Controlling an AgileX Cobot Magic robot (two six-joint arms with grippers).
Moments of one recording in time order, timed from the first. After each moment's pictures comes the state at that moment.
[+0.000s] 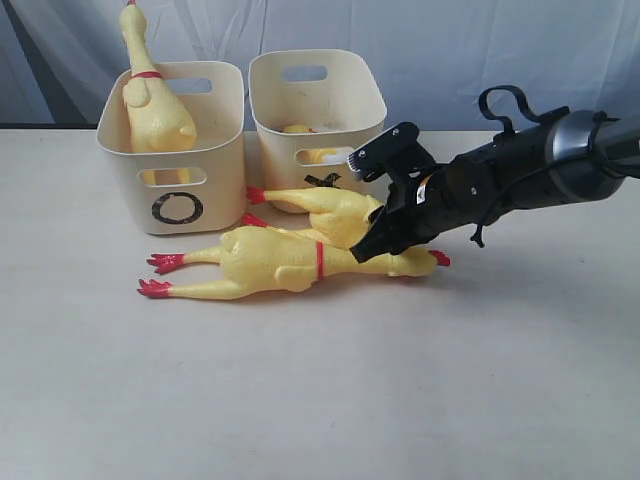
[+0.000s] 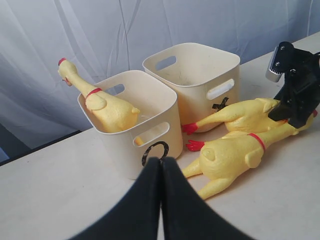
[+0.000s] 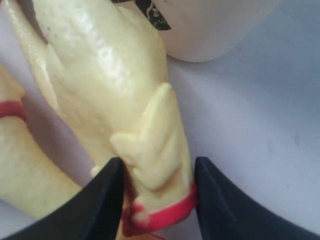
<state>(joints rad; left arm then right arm) -0.32 0.34 -0.57 -0.12 0.57 0.32 0.46 1.99 -1.11 -0.05 0.11 -0.21</state>
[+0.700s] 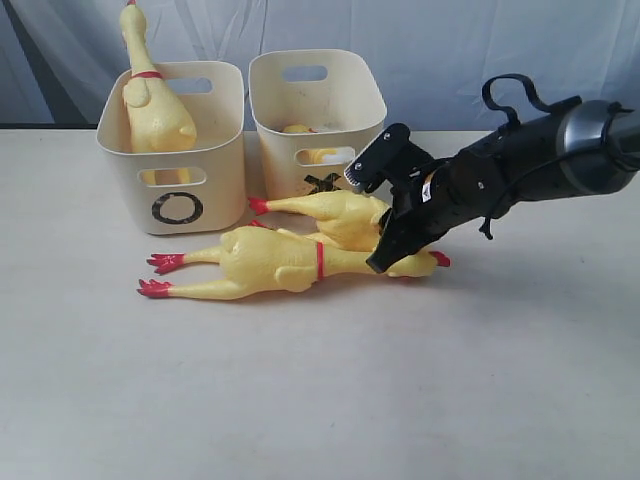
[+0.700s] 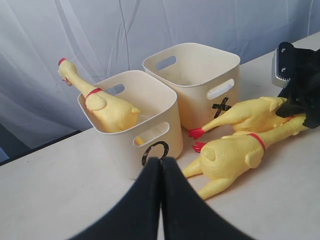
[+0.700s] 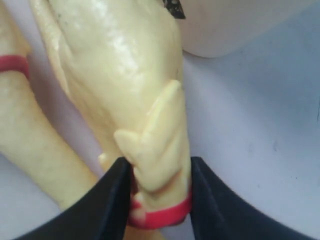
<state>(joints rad) -0.32 0.34 -0.57 -0.12 0.57 0.32 0.46 1.95 -1.11 -0.16 0.19 -0.33</state>
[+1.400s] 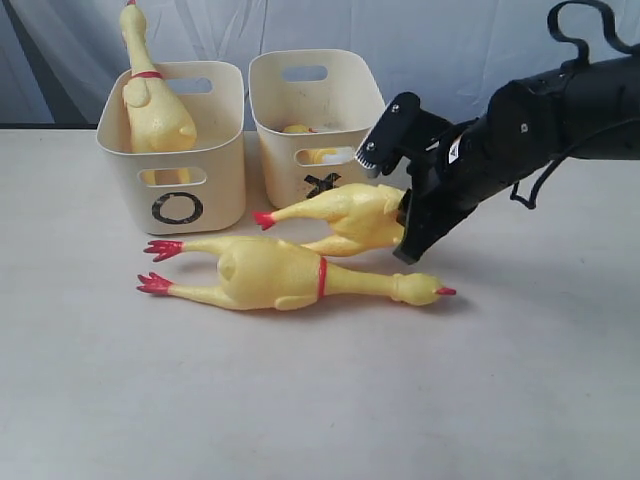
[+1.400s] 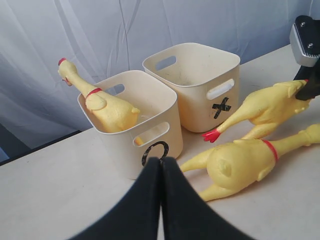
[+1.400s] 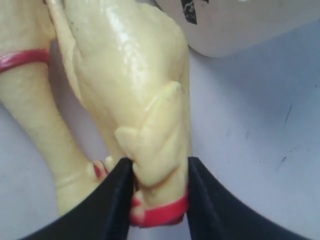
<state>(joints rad) -0.32 0.34 -0.57 -0.12 0.57 0.32 0.46 1.77 -1.11 0.01 0.41 -0.65</state>
